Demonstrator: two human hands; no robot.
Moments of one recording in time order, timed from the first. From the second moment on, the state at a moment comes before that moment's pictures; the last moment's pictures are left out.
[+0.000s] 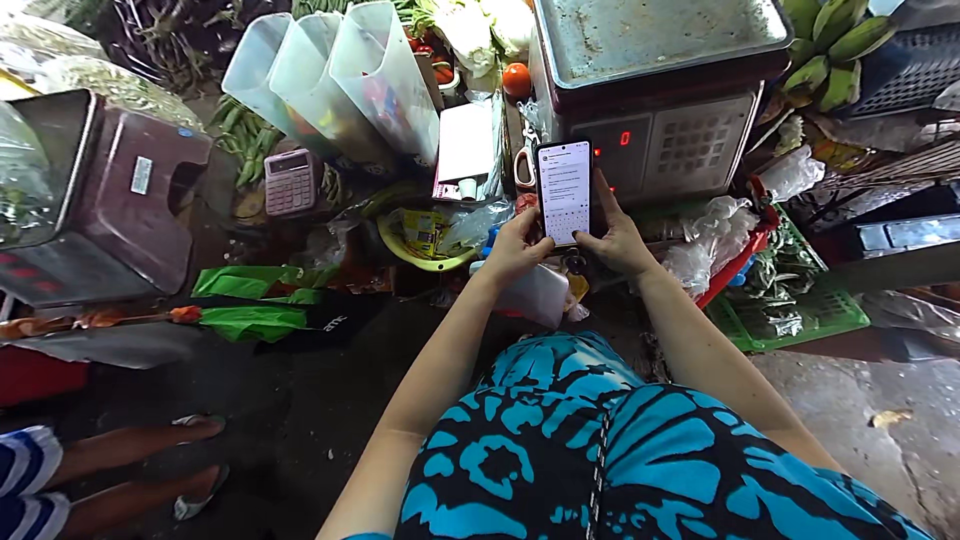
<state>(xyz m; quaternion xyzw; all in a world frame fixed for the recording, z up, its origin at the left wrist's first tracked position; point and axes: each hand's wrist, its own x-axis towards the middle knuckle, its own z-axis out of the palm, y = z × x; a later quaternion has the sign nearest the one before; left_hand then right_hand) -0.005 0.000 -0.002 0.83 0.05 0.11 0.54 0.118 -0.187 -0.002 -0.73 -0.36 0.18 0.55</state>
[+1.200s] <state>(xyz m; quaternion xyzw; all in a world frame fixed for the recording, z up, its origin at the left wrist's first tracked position) -0.004 -0.001 -0.002 0.83 0.05 0.12 0.55 0.115 -0.192 0.004 -0.73 -0.36 0.21 0.55</state>
